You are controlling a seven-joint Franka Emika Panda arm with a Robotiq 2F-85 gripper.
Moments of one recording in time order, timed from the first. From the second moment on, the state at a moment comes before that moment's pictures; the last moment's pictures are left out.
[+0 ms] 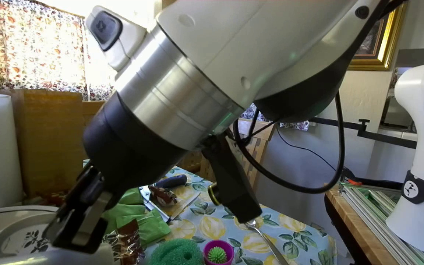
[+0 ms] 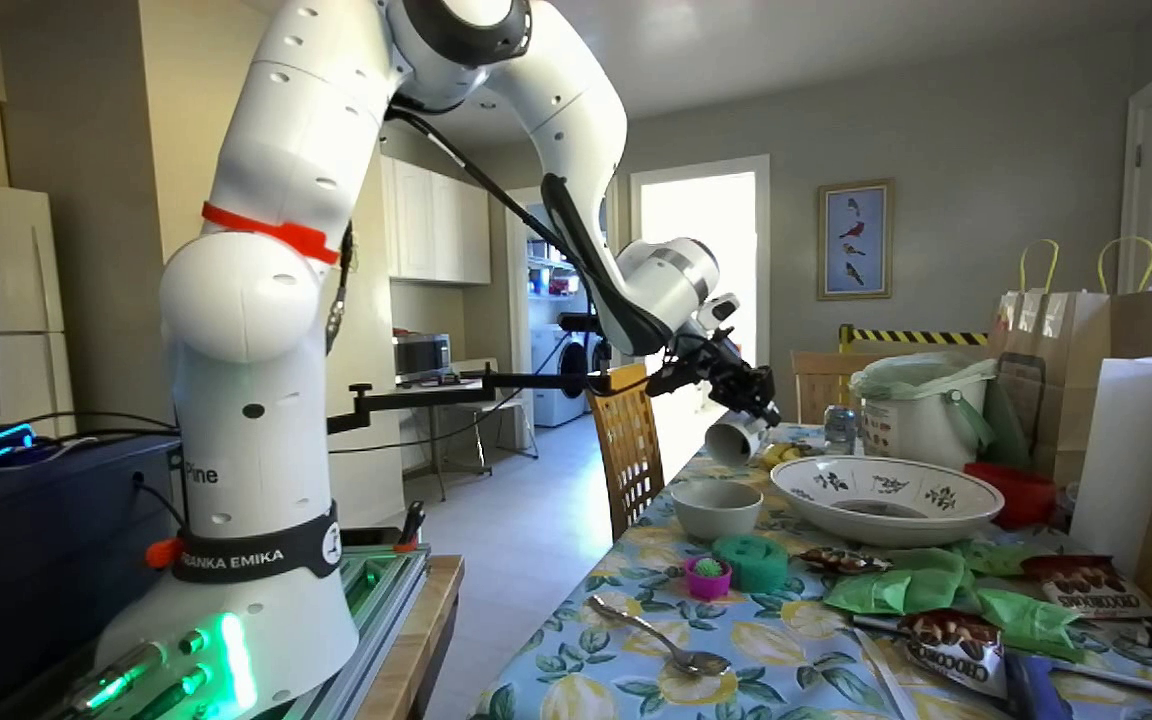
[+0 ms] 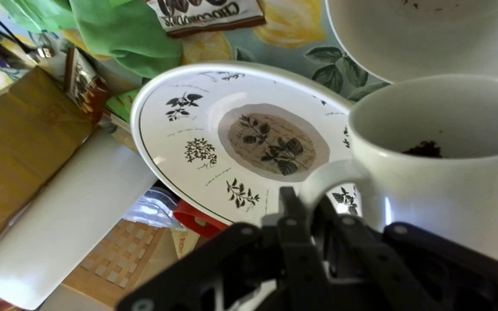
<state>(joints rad) 0.48 0.34 -0.01 -2.09 -1.48 2.83 1.30</state>
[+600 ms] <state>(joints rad) 0.48 0.32 -0.01 -2.09 -1.62 2.82 1.43</state>
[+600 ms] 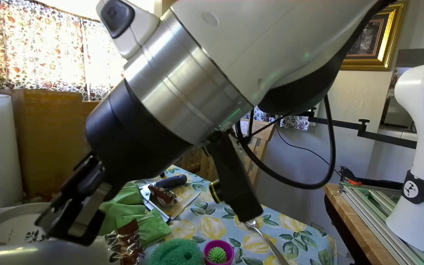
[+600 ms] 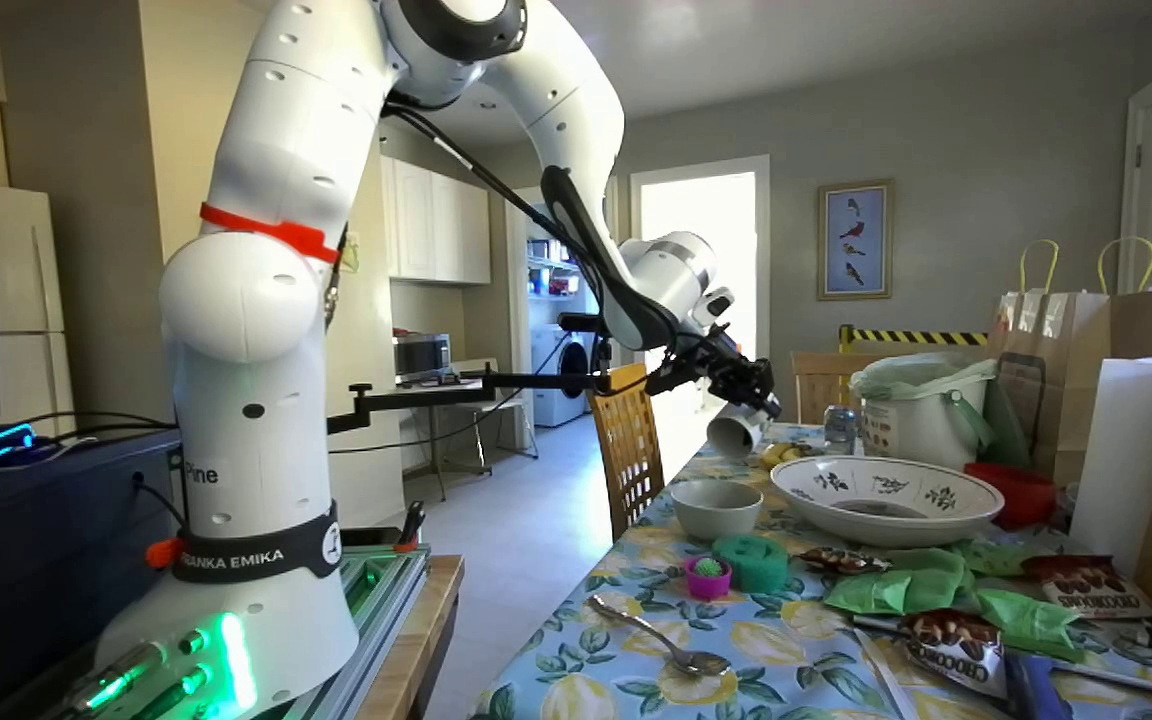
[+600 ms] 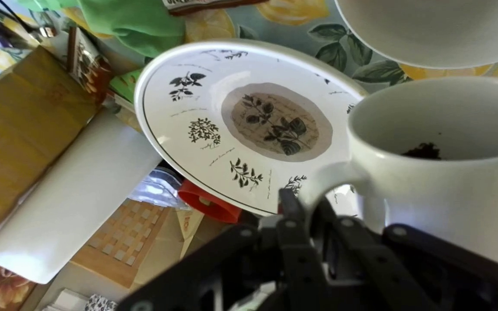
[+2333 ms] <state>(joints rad) 0.46 0.25 0.07 -2.11 -1.89 2.67 1.68</state>
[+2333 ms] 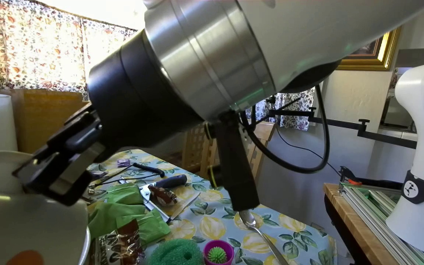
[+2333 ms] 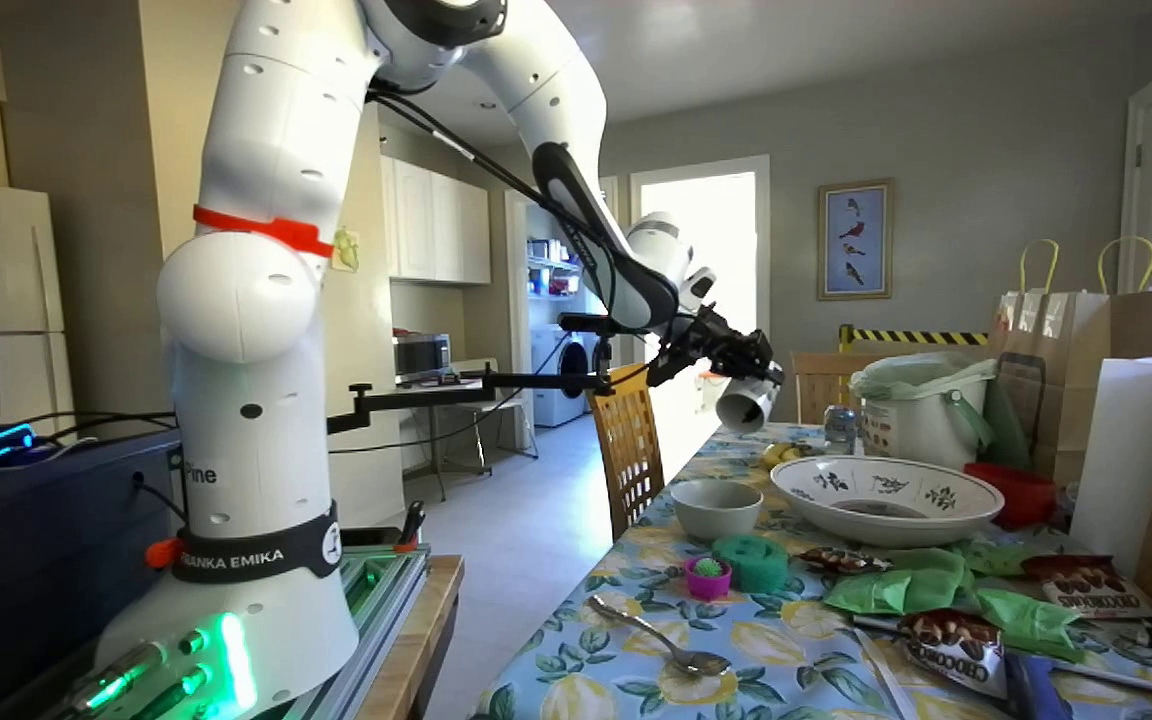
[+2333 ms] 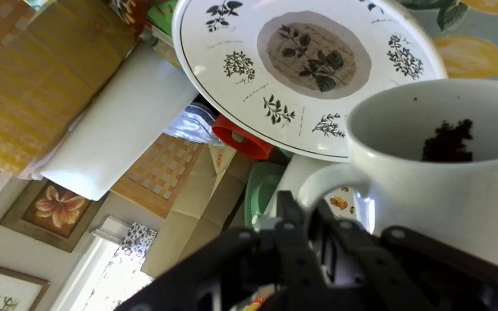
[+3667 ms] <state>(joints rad) 0.36 0.24 0.17 -2.20 -2.01 2.63 1.79</state>
